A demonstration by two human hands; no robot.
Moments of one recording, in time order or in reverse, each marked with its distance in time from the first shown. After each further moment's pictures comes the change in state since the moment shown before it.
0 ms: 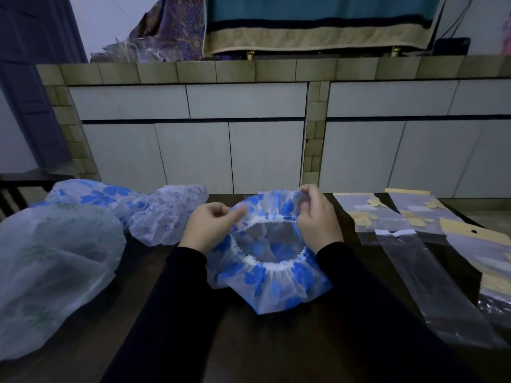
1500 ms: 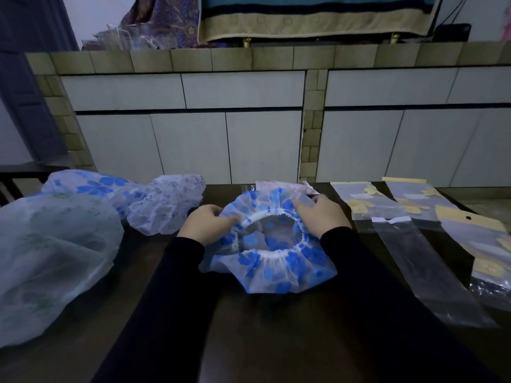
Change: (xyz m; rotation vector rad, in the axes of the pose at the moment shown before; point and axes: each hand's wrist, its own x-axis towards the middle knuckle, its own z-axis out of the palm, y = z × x) left_hand 0.001 -0.011 0.000 0.399 -0.099 -0.098; right_hand 0.009 0.020 -0.007 -0.311 -0.218 0.452
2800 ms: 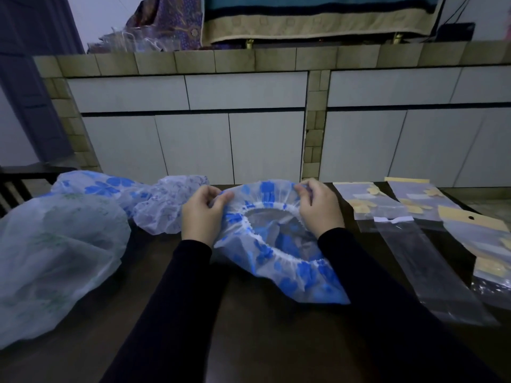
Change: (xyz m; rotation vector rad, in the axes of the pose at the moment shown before) left_hand -0.001 0.000 0.006 -0.391 0.432 0.208; right_hand -0.001 -0.005 0.009 0.291 0.228 -0.503
